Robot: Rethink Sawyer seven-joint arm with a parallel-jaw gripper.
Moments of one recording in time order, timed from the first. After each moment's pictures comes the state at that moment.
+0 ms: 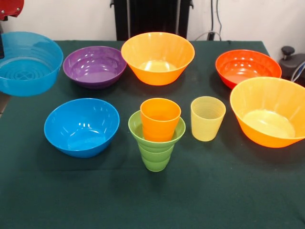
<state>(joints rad) -0.84 -0.74 0.47 1.40 -0.40 0.76 2.00</state>
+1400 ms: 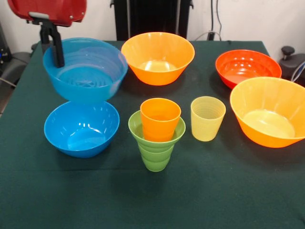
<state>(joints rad) -0.70 -0.74 0.44 1.40 -0.35 0.76 2.00</state>
